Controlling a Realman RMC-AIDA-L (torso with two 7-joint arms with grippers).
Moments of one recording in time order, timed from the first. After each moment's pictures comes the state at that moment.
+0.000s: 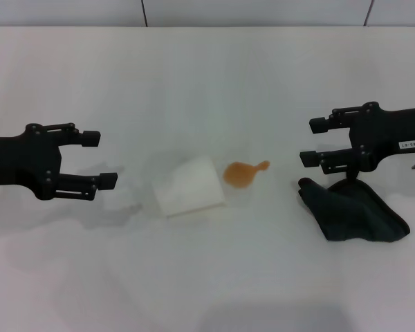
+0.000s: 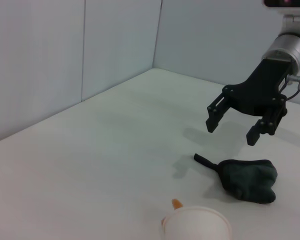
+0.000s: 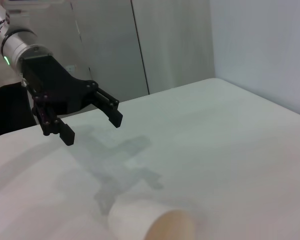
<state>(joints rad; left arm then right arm) -0.47 -1.97 0.77 0.85 2.03 1.71 -1.46 0.54 2.01 -0.93 -0.86 -1.95 -1.54 1.52</state>
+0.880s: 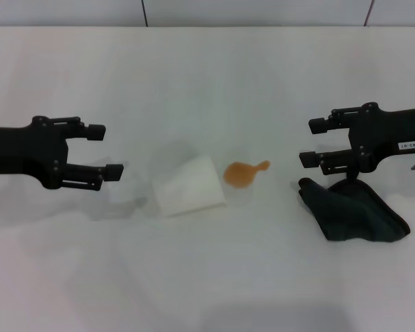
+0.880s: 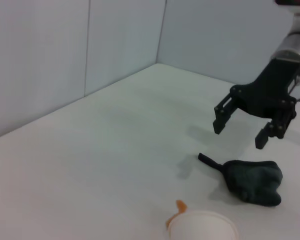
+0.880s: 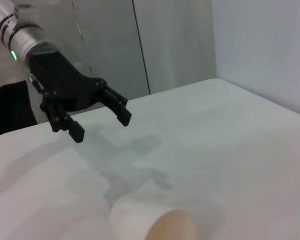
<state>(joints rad) -0.51 -1.98 0.77 0.85 2.06 1.69 -1.52 0.54 2.01 -0.93 -0.86 -1.95 -1.54 1.51</state>
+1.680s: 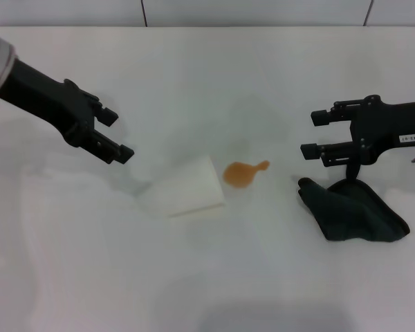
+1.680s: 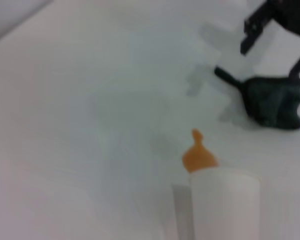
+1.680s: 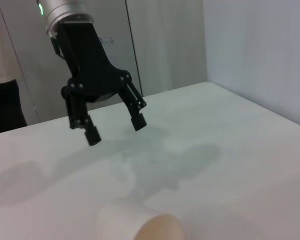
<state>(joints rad) -0.87 -1.94 0.88 0.87 2.47 1.73 -1.88 0.54 2.01 -0.92 -0.86 -1.94 -1.52 1.51</state>
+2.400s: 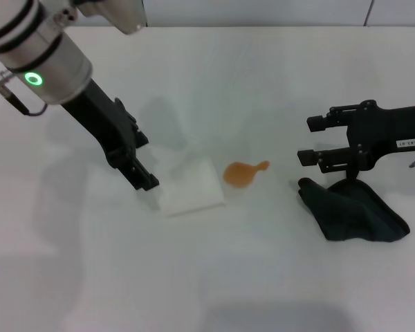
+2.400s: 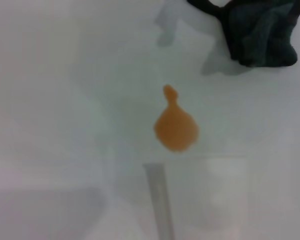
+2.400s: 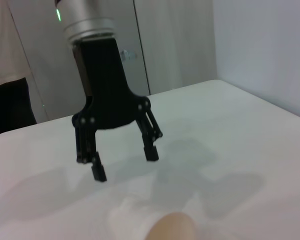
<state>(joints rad) -1.03 -2.07 0.99 0.86 2.73 1.72 -1.93 0.54 2.01 -0.94 -0.86 -1.94 -1.53 1.51</state>
